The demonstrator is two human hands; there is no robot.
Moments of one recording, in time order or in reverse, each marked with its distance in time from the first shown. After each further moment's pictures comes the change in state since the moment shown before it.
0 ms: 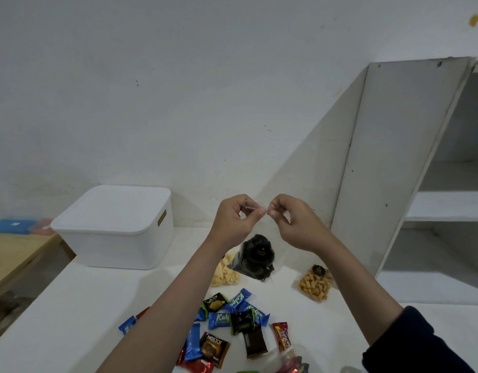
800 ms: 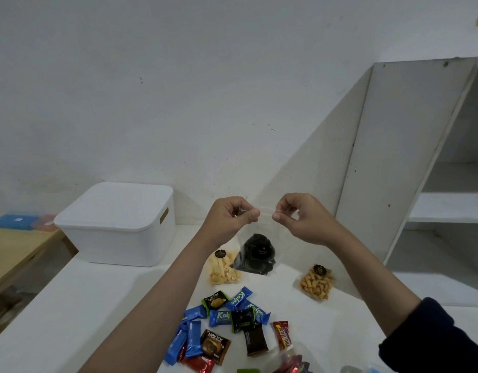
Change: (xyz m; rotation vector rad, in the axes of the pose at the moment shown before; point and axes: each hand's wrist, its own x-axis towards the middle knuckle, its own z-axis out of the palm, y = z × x) left_hand -0.002 -0.004 -0.022 -0.088 -0.110 -0.112; right_hand 0.003 0.000 -0.016 -0.036 -0.083 0.016
